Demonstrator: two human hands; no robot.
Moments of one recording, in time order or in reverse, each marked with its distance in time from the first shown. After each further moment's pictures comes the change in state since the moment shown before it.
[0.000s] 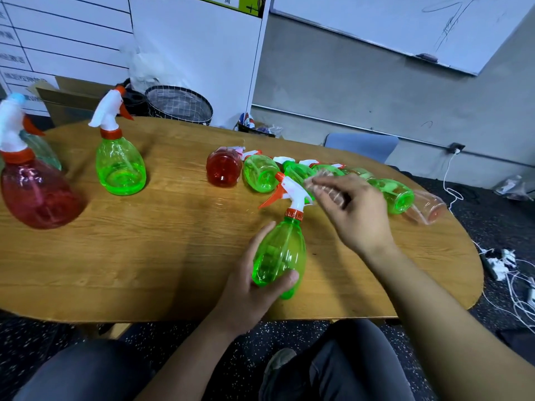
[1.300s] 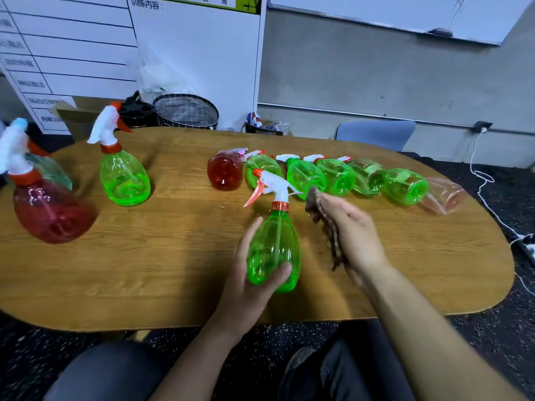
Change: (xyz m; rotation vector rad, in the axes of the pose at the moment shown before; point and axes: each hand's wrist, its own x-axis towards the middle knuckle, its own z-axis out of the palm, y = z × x) left_hand 0.002 0.005 0.002 -0.093 0.105 -0.038; right_hand -0.034 0.010 0.033 0.980 -0.016 0.620
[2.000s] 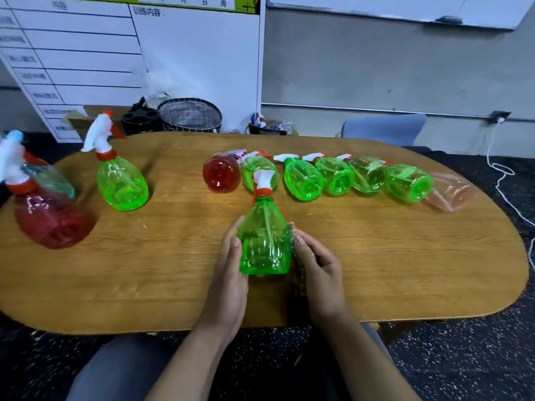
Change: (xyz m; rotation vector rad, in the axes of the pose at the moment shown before) left_hand 0.015 0.004 0.009 -0.253 0.191 -0.110; right_hand -0.051 0.055 0.033 0.390 0.026 0.037
